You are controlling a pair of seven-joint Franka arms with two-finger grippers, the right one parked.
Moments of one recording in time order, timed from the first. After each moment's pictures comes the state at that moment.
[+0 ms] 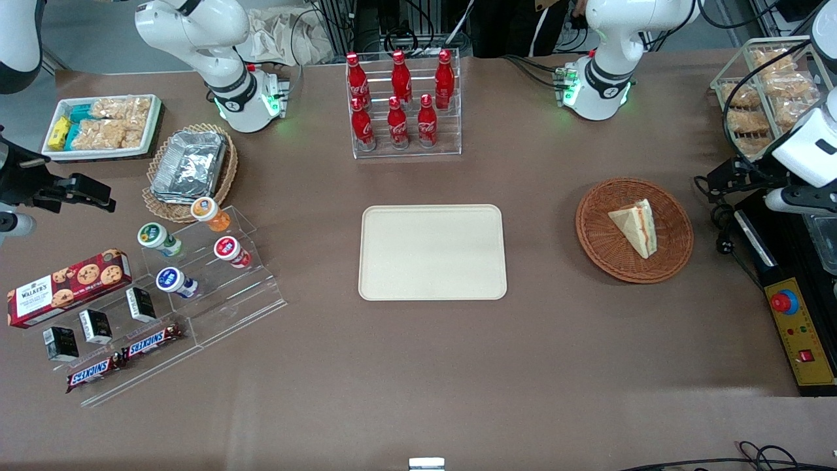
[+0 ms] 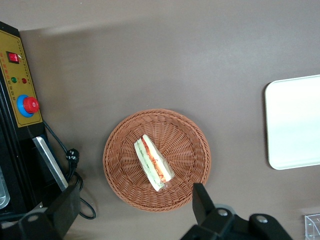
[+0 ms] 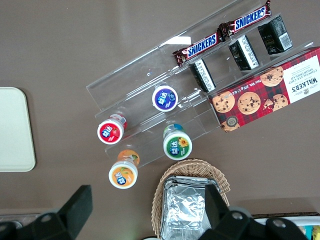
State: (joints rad) arm 0.03 -0.07 -0.02 -1.76 -0.01 1.71 0.15
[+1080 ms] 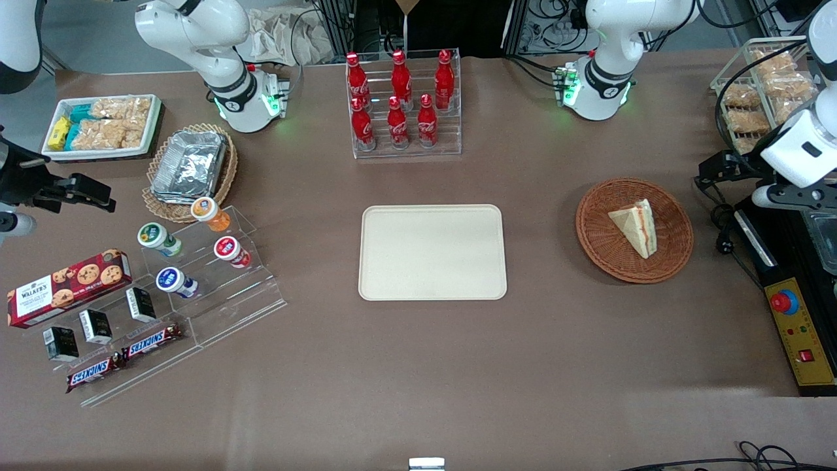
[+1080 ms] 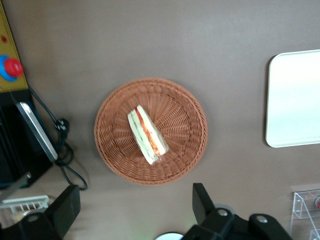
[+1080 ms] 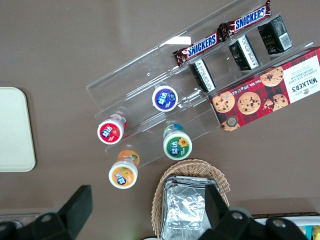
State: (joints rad) arm 0.03 -0.09 -0.02 -1.82 -0.02 1.62 0.09
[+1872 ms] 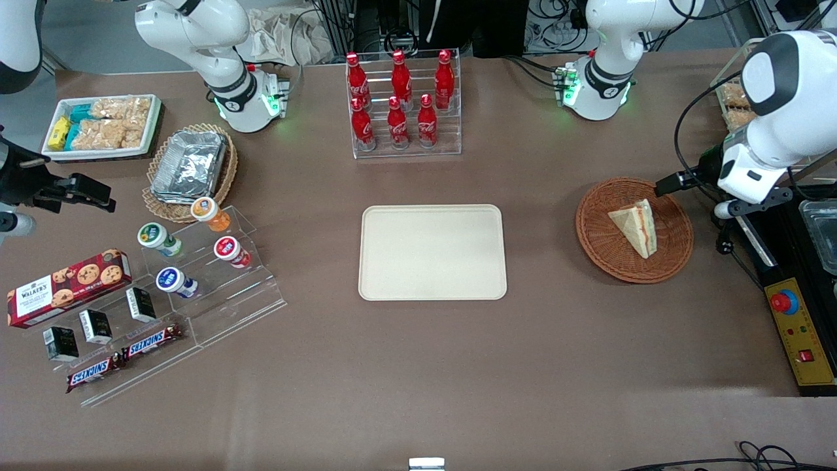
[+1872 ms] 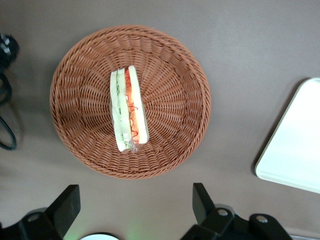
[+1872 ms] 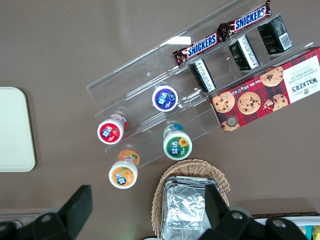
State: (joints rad) arm 0.05 -0.18 0.04 -2.24 -0.14 1.89 -0.20
